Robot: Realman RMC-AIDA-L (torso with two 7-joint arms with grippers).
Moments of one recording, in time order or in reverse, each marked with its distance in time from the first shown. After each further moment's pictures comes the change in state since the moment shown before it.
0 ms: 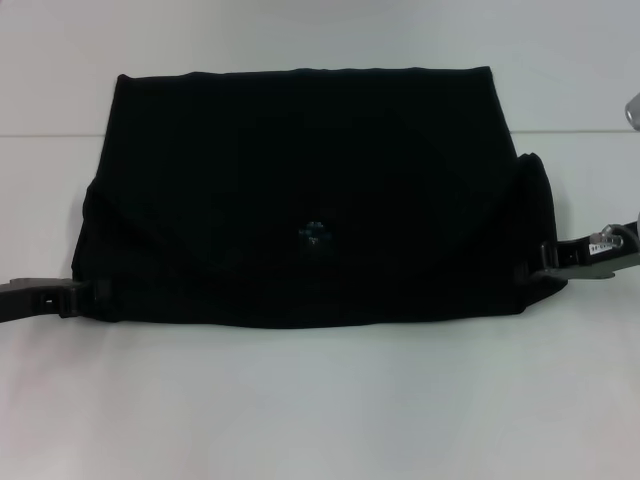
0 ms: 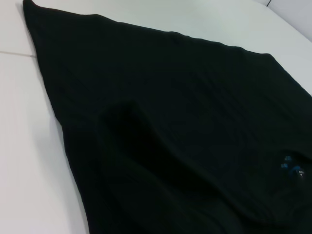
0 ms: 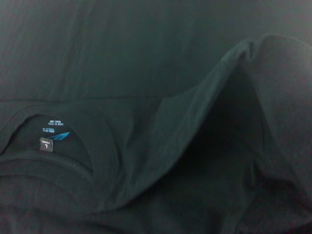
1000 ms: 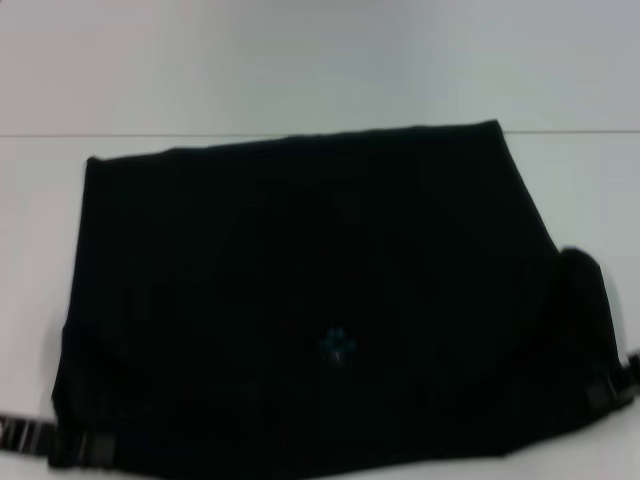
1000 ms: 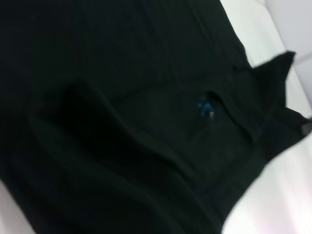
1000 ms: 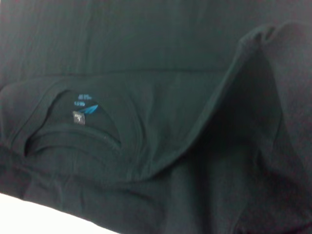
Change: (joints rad) left arm 0.008 0.062 -0.069 0.095 0.303 0.668 -0.224; right arm -0.145 -0.083 0.065 -0.093 0.014 -0.485 -0.141
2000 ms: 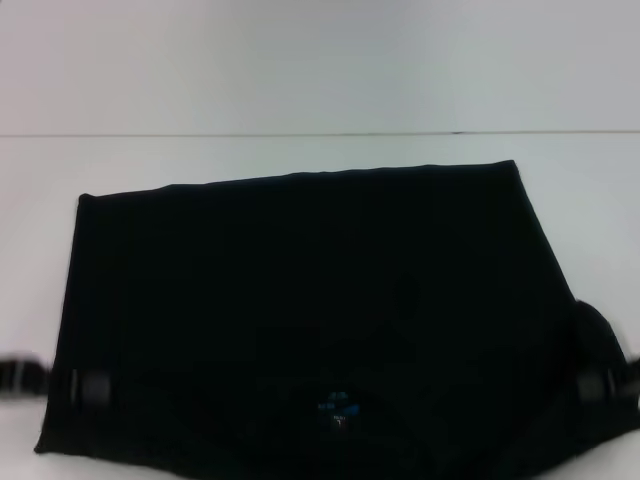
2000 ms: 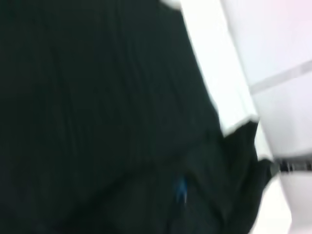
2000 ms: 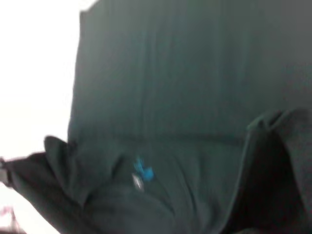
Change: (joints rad) left arm -0.050 0.042 -0.153 -0.021 -0.005 0.093 -0.070; right arm -0.038 -0.044 0.239 0.190 0.072 -0.070 -0.125
